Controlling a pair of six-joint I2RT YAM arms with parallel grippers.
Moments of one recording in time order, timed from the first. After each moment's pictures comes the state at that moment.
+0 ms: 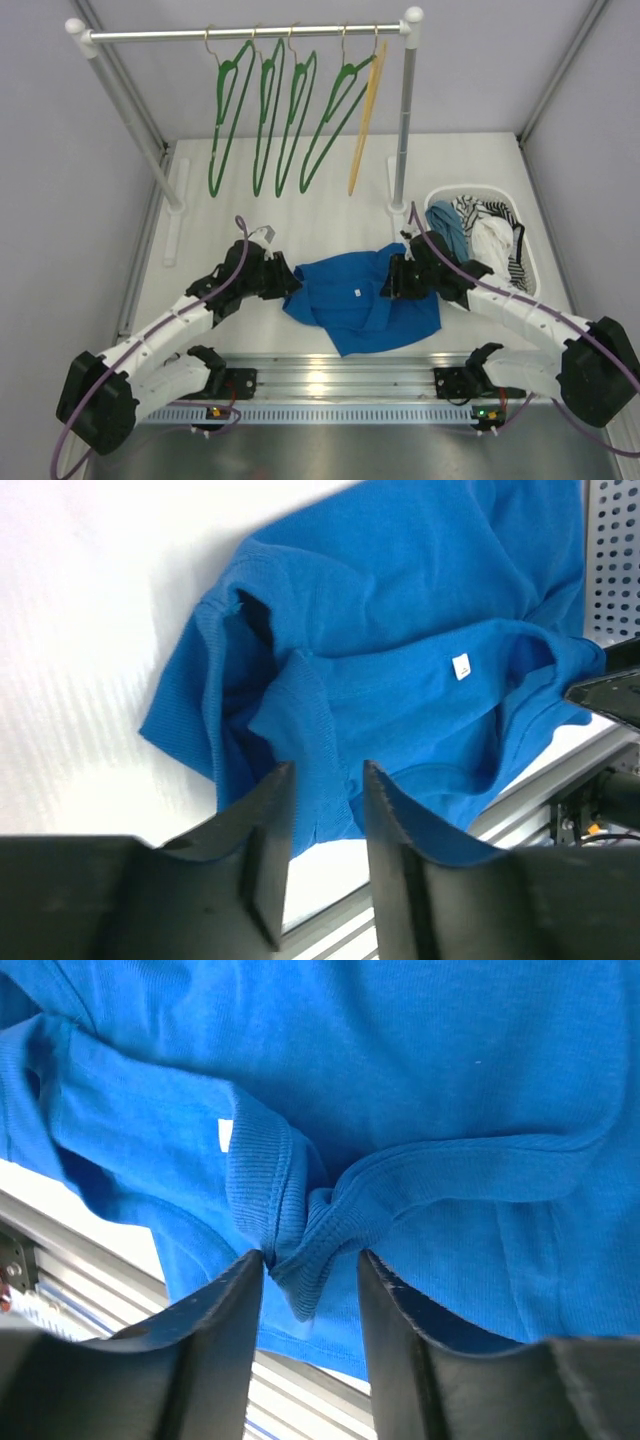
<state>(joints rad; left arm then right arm) -0.55 0.99 0.52 -0.23 0.19 -0.68 0.61 1.12 0.62 -0.40 -0.17 0.58</state>
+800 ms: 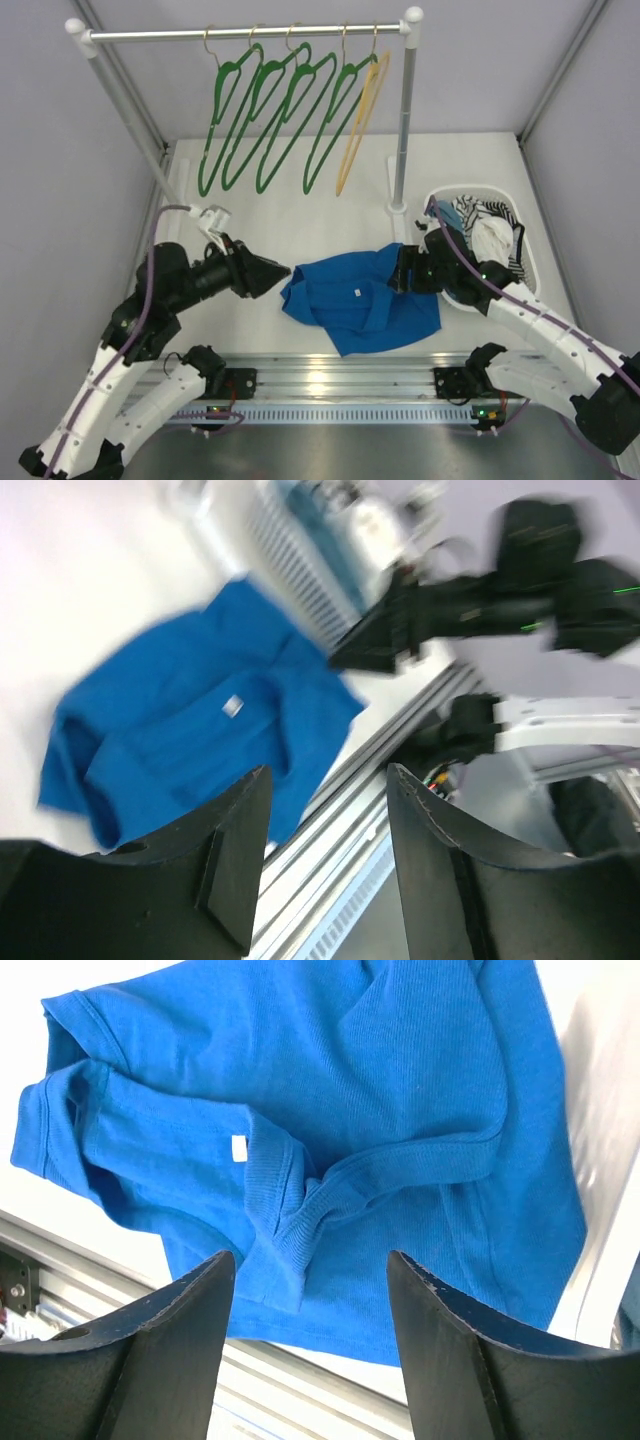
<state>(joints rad) -0.55 0.59 0.86 -0.58 0.36 -0.59 0.61 0.95 0.71 -0.58 -0.04 0.55</state>
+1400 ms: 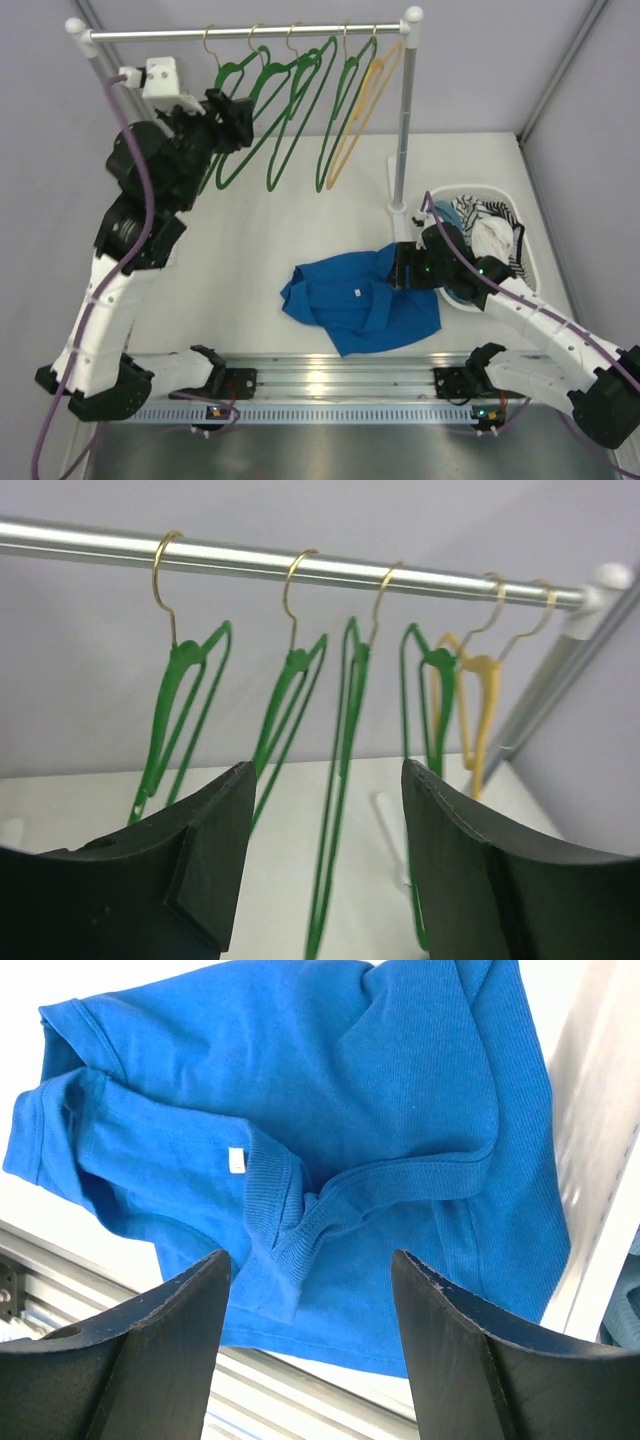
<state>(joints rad) -0.55 1.12 1.75 -0.42 -0.27 -0.22 0.61 0.98 0.74 -0.57 -0.03 0.51</state>
